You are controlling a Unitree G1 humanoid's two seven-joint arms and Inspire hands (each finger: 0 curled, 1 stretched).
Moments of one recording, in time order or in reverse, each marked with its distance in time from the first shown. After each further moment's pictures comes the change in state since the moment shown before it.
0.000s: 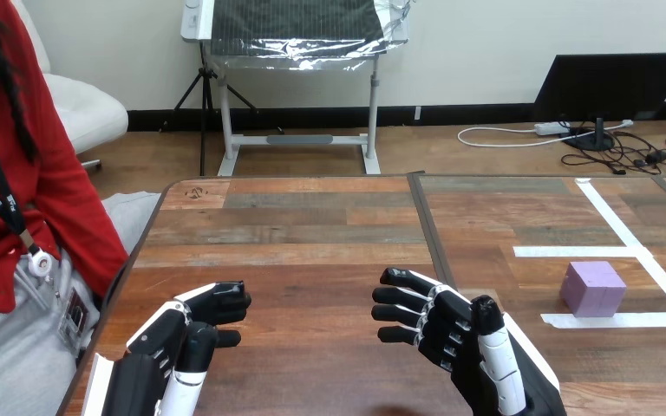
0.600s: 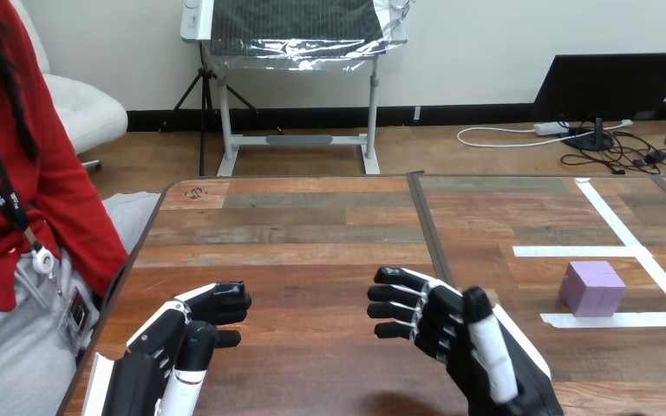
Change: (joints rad) left arm -0.002 -0.001 0.000 0.000 -0.002 0.007 0.000; right arm -0.070 -0.002 -0.003 0.078 -0.009 0.001 0.000
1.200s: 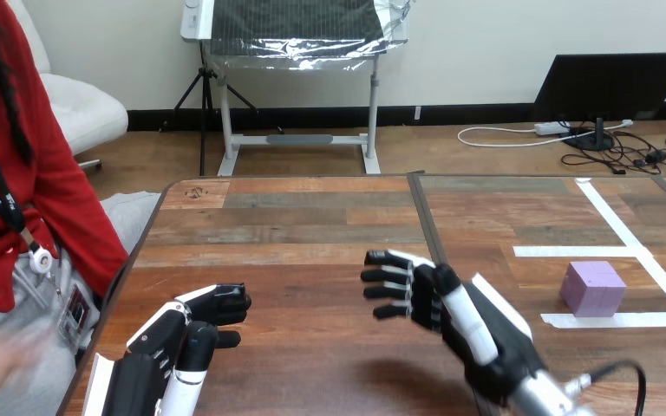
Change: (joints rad) left arm 0.000 0.000 0.000 0.000 0.000 0.003 0.000; right arm -0.223 -0.033 -0.010 0.233 -0.116 -0.033 -0.015
